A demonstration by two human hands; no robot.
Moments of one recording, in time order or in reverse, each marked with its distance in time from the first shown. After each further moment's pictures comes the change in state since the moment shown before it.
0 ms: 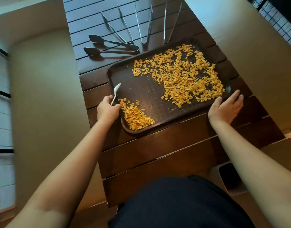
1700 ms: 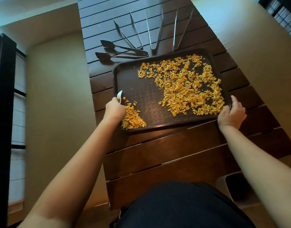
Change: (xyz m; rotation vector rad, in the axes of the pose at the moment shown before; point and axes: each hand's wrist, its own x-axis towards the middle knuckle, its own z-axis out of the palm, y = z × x) left_hand -0.013 0.036 -0.016 0.179 -0.084 -0.058; right_hand 0.018 0.002 0.009 0.135 -0.011 -0.135
